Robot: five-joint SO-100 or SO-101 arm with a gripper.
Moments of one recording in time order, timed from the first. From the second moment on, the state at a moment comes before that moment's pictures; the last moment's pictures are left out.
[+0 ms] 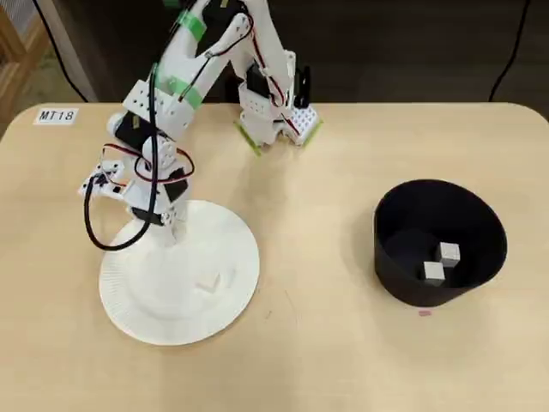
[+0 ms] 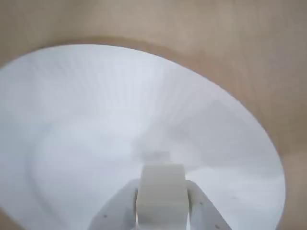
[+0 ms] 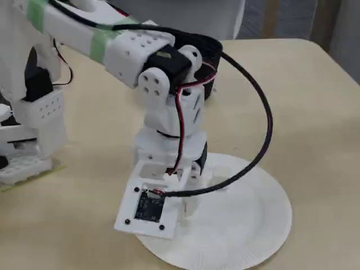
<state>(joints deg) 34.1 80.9 93.2 67.9 -19.5</state>
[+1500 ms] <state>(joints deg) -37.3 110.7 109.9 45.7 -8.7</state>
